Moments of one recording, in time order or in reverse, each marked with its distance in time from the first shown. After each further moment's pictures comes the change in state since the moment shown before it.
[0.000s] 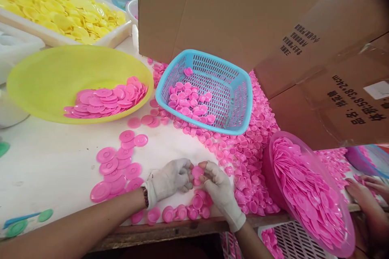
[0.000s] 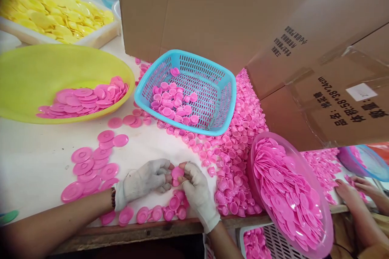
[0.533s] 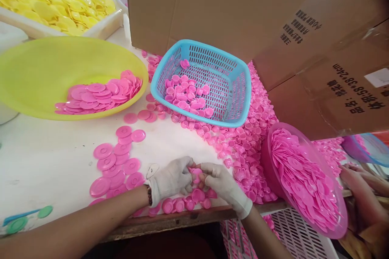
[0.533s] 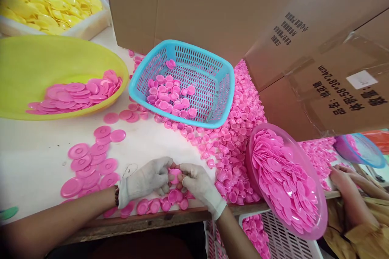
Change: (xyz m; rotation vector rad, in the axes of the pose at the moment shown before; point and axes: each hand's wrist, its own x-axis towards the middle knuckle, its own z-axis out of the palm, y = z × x) left_hand -0.010 0.002 0.012 0.240 0.014 -0.108; right_hand -0.002 -0.029 -0.010 0.054 -0.399 0.281
